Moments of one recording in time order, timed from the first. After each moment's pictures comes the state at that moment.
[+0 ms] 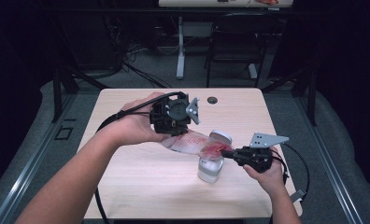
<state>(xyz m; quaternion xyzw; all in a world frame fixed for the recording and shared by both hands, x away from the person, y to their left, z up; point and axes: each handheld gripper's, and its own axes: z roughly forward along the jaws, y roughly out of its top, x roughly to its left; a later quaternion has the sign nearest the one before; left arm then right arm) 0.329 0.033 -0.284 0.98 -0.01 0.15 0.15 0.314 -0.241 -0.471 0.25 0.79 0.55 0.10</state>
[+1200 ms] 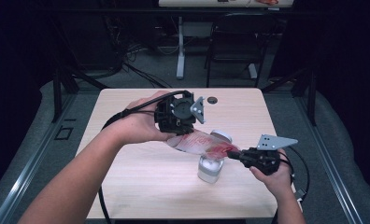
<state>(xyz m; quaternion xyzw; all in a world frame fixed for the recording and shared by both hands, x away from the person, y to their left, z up) 0.329 0.022 -0.280 0.97 -0.03 0.14 0.17 0.302 -0.255 -0.464 0.26 0.79 0.55 0.12</state>
